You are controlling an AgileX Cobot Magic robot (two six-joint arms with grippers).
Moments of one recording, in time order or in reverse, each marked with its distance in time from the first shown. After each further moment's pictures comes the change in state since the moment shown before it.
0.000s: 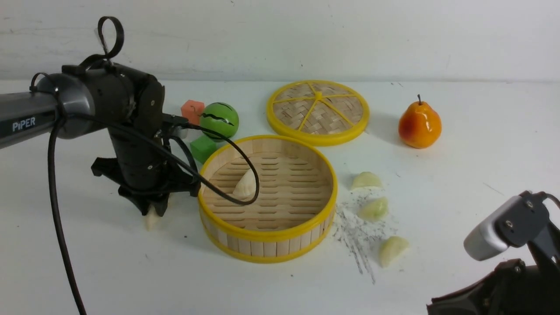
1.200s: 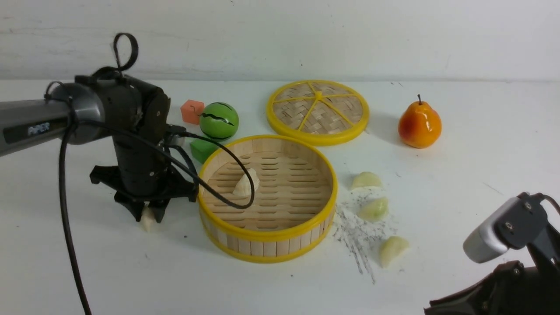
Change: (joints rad) right arm 0.000 0.000 0.000 0.022 0.016 -0.023; left arm -0.005 -0.014 -0.005 0.035 0.013 -0.076
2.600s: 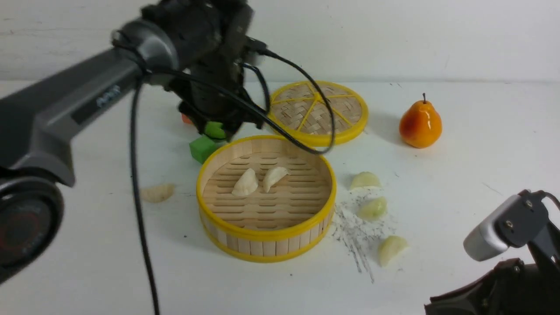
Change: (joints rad) right arm 0.000 0.000 0.000 -0.002 -0.011 -0.011; left arm -0.124 0.165 -0.598 0.040 0.253 0.133
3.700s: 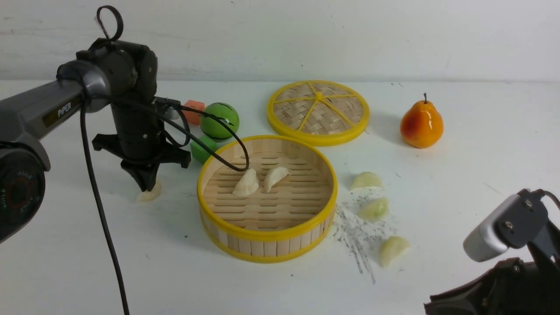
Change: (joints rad) right arm 0.000 0.000 0.000 0.002 -0.010 -0.016; left arm 0.236 0.165 0.106 -0.138 0.004 0.087
